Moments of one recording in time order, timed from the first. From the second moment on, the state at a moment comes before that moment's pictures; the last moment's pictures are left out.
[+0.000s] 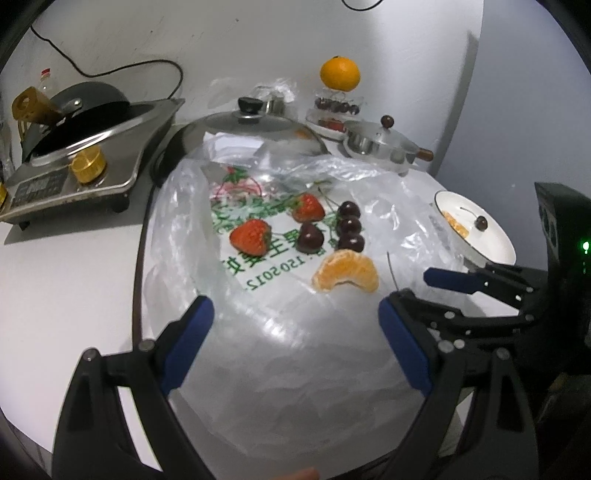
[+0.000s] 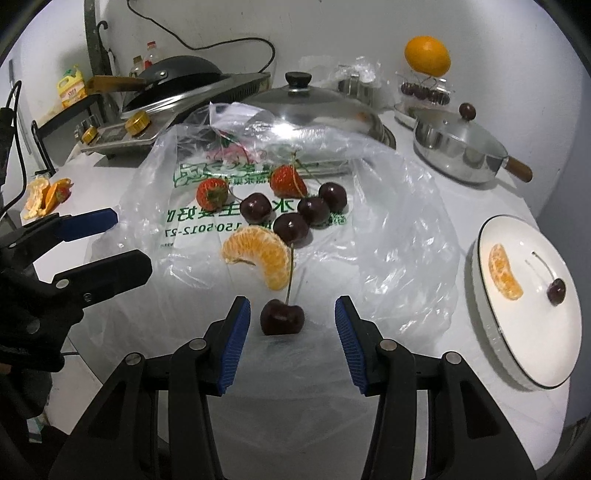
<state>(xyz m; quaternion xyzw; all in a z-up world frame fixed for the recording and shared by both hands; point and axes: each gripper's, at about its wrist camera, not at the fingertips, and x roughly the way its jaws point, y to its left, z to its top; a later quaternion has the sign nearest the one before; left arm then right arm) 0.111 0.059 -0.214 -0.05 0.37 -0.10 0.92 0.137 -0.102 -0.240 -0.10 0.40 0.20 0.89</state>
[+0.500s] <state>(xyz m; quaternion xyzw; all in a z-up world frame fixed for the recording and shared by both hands) 0.116 0.046 -0.206 -0.03 0.37 -0.10 0.92 0.138 -0.099 -0.256 -0.11 0.42 0.22 0.88</state>
